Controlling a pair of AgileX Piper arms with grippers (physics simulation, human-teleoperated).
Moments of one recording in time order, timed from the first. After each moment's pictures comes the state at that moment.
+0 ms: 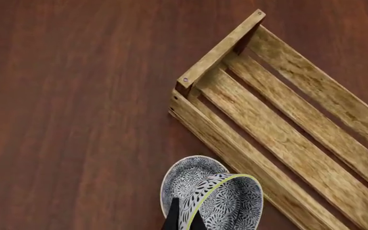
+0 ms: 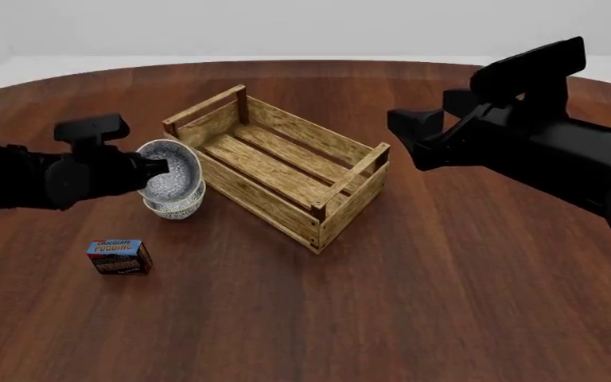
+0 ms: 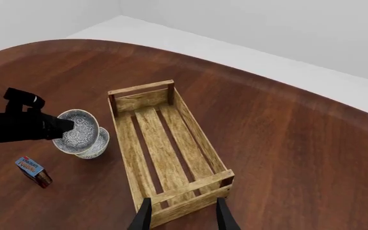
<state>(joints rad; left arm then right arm) -0.08 1.69 -0.84 -0.13 -0.22 0.49 1.12 -0.71 -0.10 -0.05</state>
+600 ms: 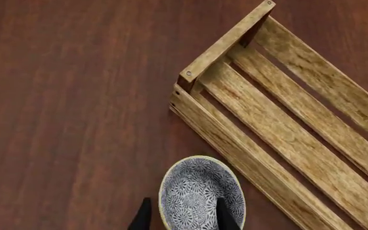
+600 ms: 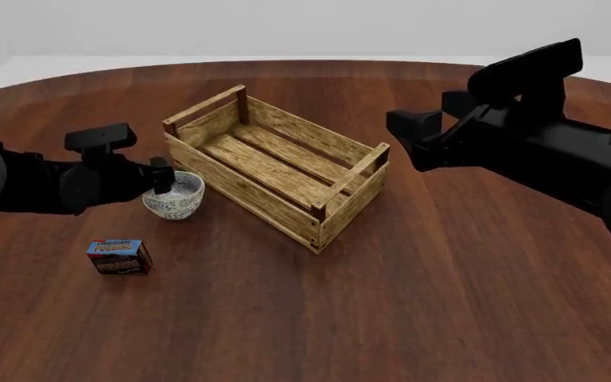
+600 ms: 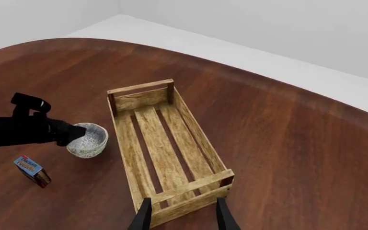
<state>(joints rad) -0.08 1.76 -0.84 -0.17 -0.22 0.49 1.12 -0.71 -0.10 -0.05</state>
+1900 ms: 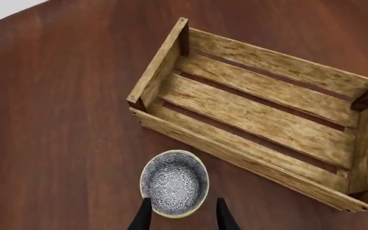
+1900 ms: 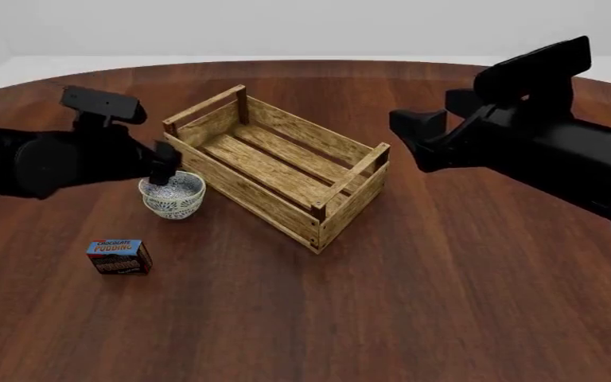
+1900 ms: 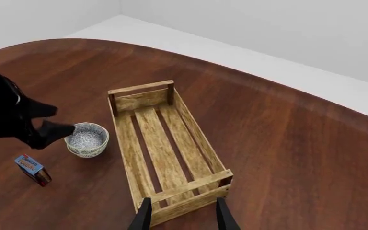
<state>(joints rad) -0.19 1.48 -0.82 0.02 0.09 0.49 1.10 -0.70 -0.09 -0.06</state>
